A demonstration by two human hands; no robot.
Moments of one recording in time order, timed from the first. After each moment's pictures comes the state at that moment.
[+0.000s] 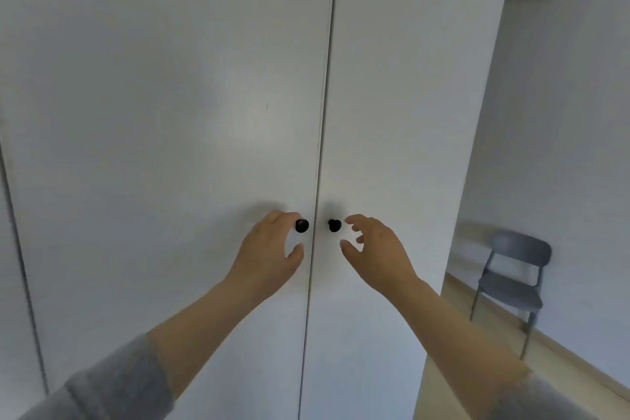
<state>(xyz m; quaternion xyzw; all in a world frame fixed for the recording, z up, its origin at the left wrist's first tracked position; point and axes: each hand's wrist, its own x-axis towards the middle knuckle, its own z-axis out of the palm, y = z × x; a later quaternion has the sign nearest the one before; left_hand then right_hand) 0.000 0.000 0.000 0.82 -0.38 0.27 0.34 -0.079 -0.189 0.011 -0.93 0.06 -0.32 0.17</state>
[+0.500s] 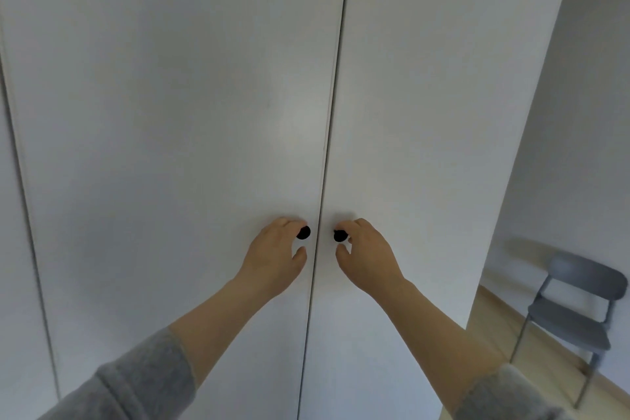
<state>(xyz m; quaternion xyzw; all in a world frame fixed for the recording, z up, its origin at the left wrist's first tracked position) 0.016 -0.037 -0.004 0.86 -0.31 0.26 0.30 -0.029 -0.210 0.011 -0.94 -0.01 -0.28 0.19</state>
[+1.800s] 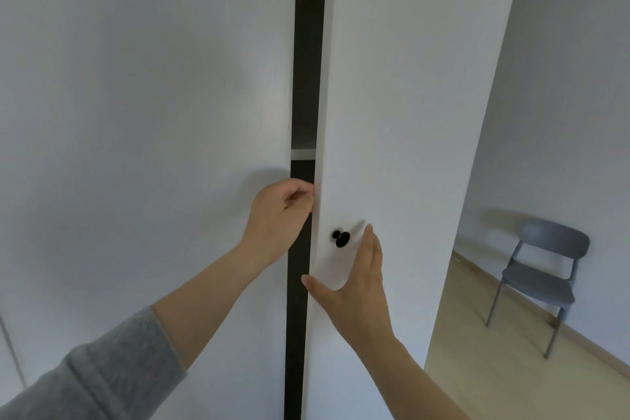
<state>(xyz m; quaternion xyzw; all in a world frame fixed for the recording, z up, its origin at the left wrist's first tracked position) -0.024 -0.082 0.041 0.74 -0.31 0.16 0.58 -0.086 -0.209 -0.069 -0.86 0.09 -0.35 0.36</state>
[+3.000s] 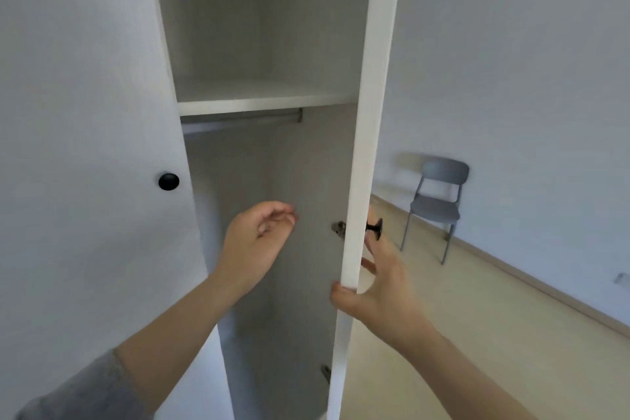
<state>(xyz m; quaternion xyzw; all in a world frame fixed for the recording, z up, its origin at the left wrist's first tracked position) -0.063 -0.142 -0.038 0.70 -0.37 0.02 0.62 -0.220 -0.270 -0.063 -0.84 0.10 -0.30 0.44</state>
